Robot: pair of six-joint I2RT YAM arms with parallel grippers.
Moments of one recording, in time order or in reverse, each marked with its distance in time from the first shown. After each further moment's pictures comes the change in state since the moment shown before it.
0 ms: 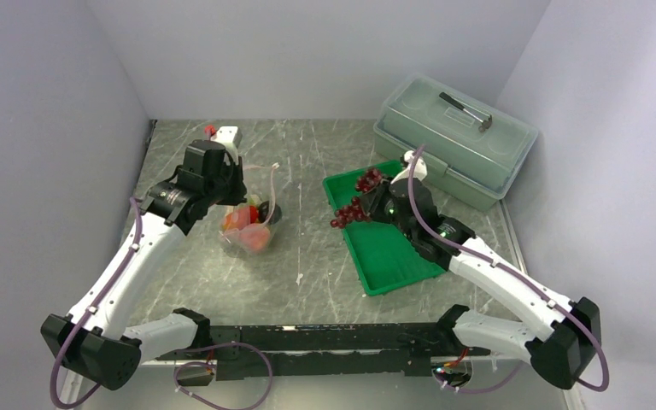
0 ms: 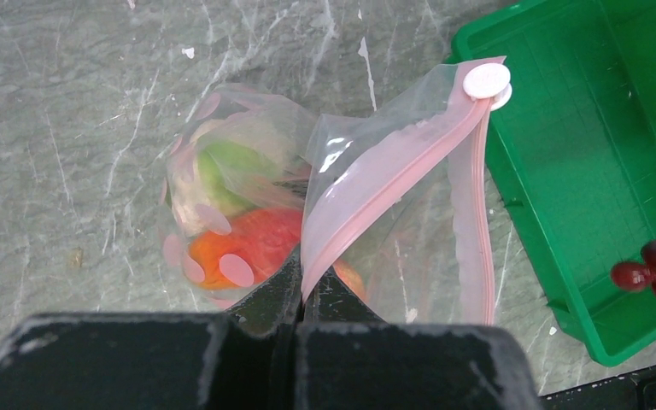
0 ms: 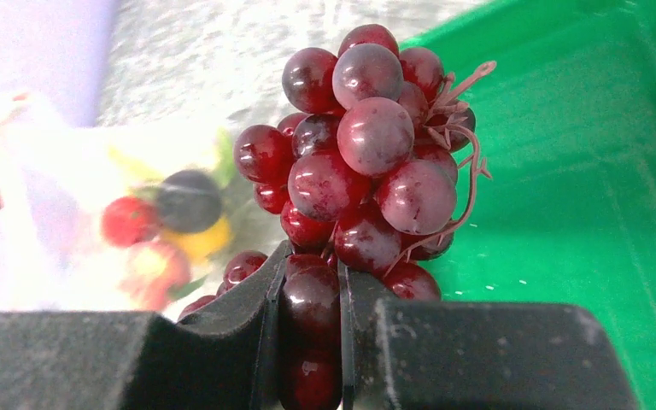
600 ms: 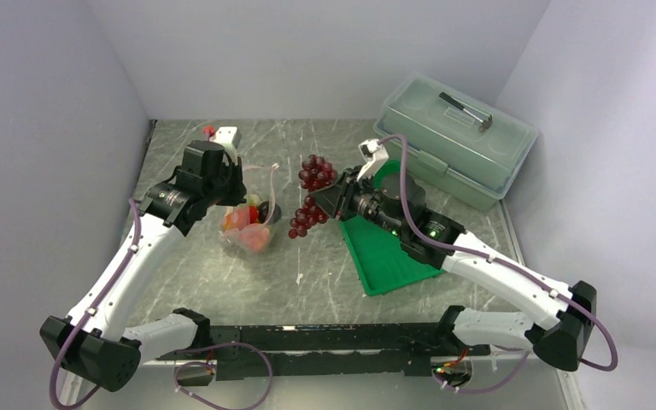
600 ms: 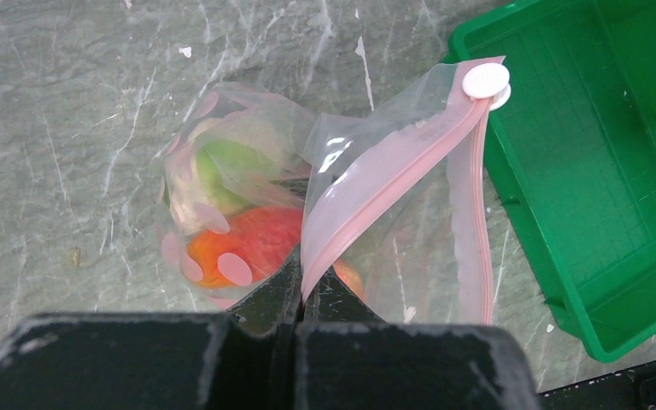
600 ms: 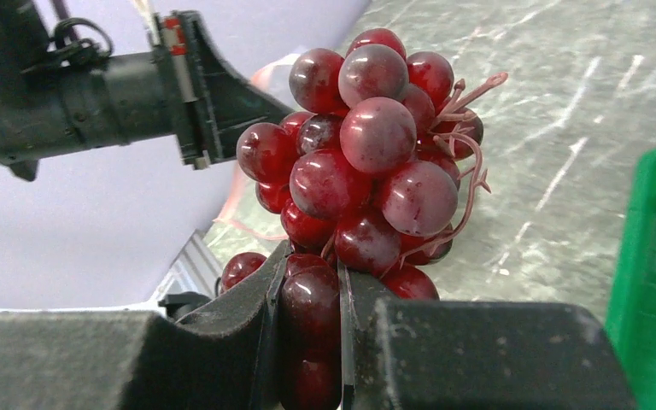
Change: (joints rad) left arm 0.004 -0.009 -0.004 0.000 0.010 0.000; right arm 0.203 0.052 0.166 0.201 -0.265 -0.123
